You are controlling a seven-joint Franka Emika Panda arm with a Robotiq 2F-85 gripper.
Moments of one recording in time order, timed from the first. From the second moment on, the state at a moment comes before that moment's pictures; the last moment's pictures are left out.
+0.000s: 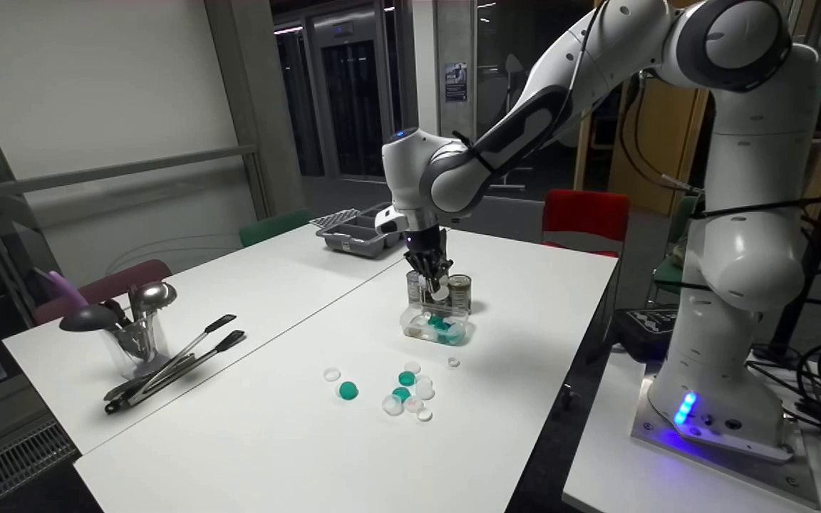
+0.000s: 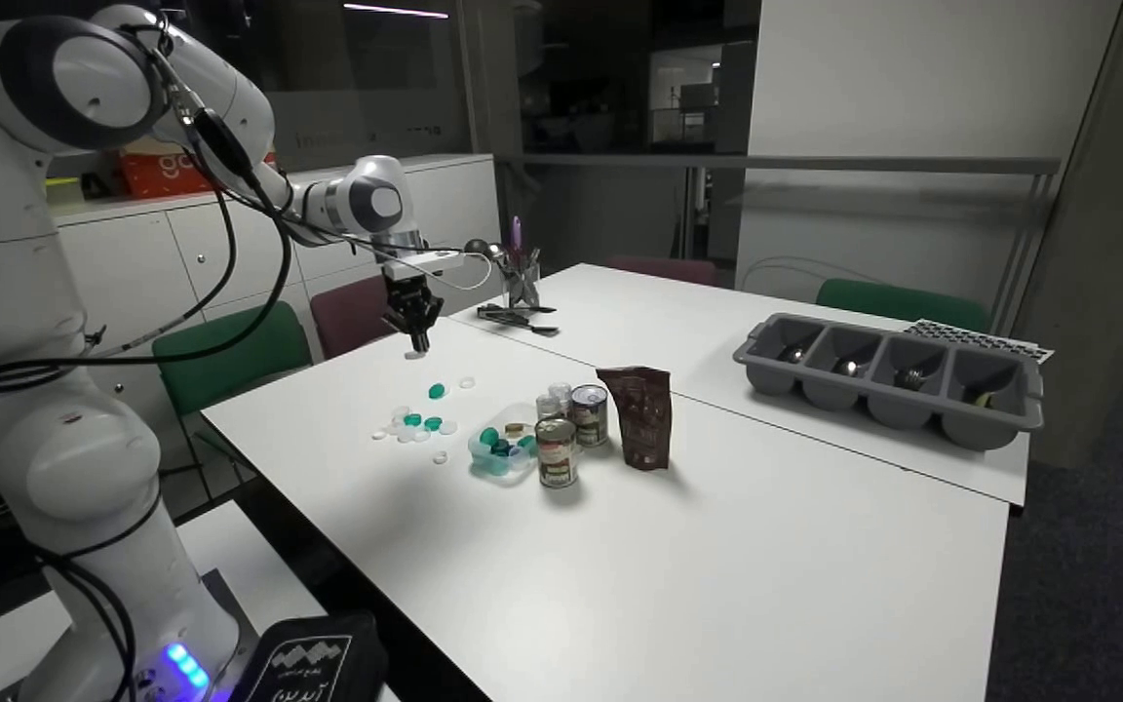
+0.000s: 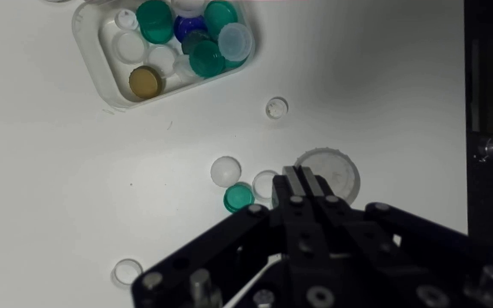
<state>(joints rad) 0.20 0.08 0.13 -2.14 -0.20 2.13 -1.00</state>
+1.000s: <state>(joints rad) 0.12 0.14 0.10 -2.13 -0.21 2.22 -1.02</state>
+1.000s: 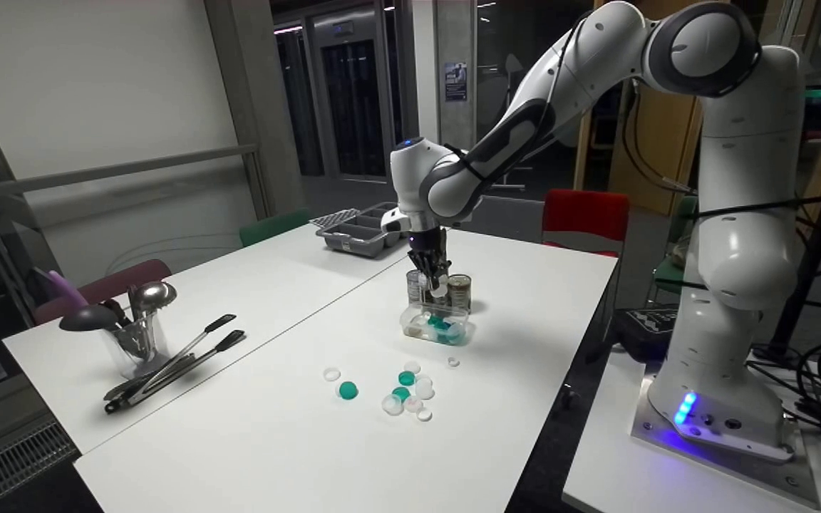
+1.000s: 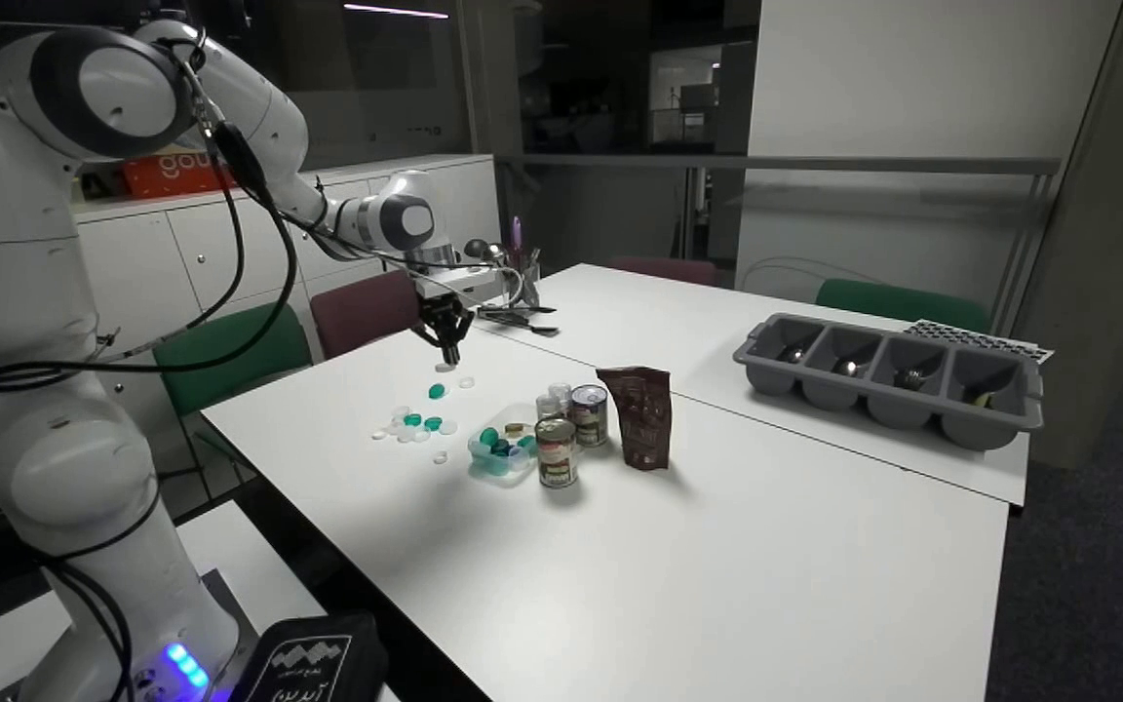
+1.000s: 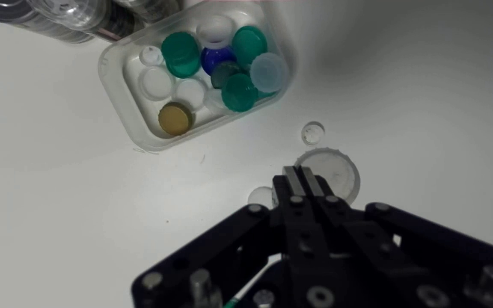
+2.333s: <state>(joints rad) 0.04 0.36 0.05 -2.00 -0.25 2.34 -0.94</state>
